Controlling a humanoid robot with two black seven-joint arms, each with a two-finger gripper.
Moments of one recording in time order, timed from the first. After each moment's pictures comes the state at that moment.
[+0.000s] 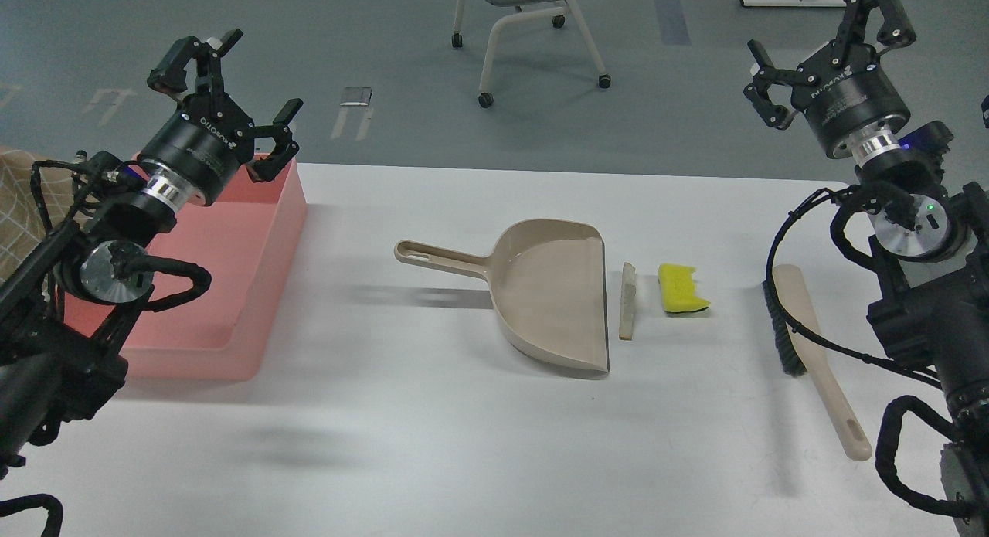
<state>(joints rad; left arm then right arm) -0.37 0.49 -1.27 -1.23 0.32 -0.33 -0.11 0.74 -0.15 1.50 0.73 -0.57 0.48 0.02</state>
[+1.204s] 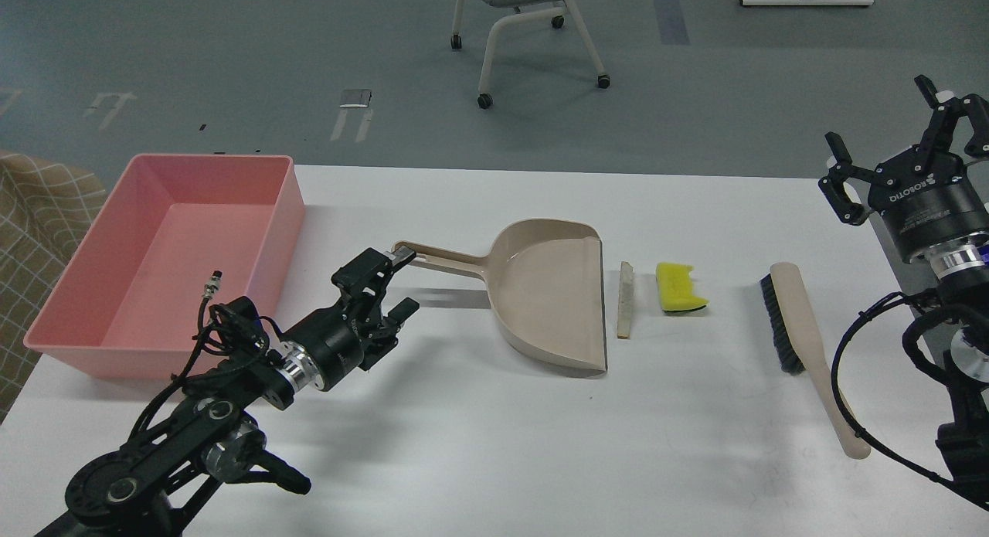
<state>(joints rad) -0.15 0.32 -0.94 -1.34 0.90 -0.13 -0.14 0.35 -0.23 1.64 1.06 -0.57 0.49 0.02</state>
